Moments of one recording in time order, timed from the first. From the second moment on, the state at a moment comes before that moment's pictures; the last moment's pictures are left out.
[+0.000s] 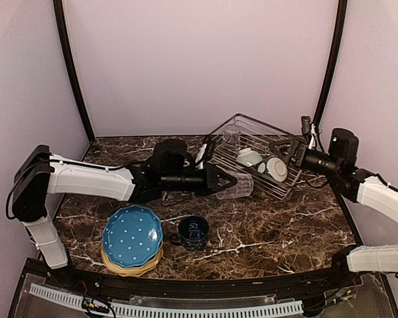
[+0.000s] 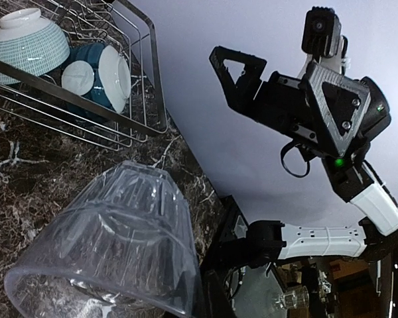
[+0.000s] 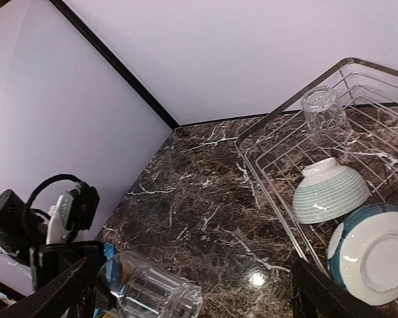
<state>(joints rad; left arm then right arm) -0.97 1.76 1.13 0.41 0.38 -0.94 0.30 1.04 0.66 0.21 -0.59 0.58</state>
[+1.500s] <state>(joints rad) -1.30 2.18 1.97 -1.03 -0.09 -0.33 0.29 1.02 0.71 -0.02 -0.43 0.41</state>
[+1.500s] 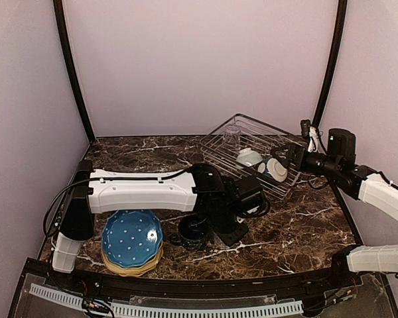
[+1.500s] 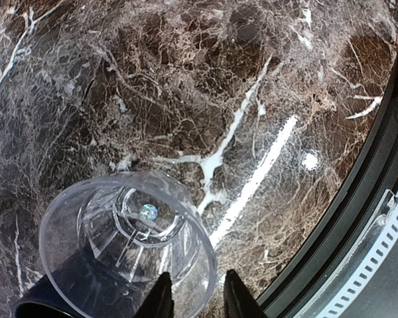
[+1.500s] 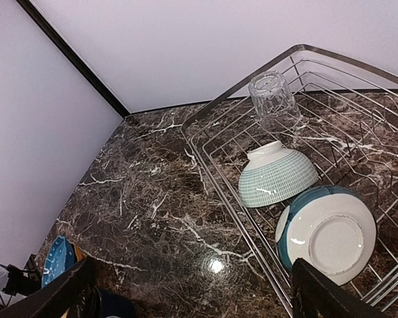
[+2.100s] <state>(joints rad) -1.16 1.52 1.40 -0.55 -0.15 -0.30 0.29 1.34 0.85 -0.03 -0.39 0.32</state>
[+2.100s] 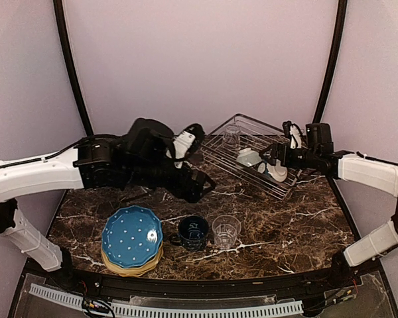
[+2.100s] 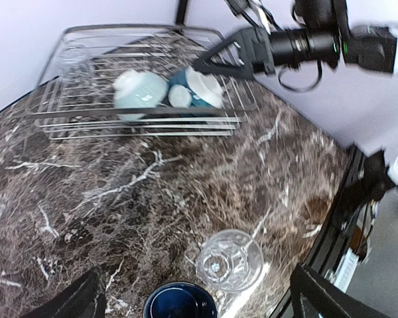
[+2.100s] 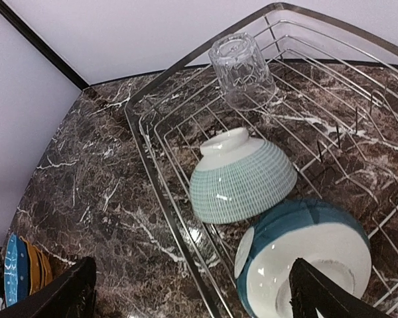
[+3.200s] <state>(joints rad) -0.96 1.19 0.91 -0.08 0.04 -0.54 0.37 2.57 2.33 -0.44 -0.19 0.04</state>
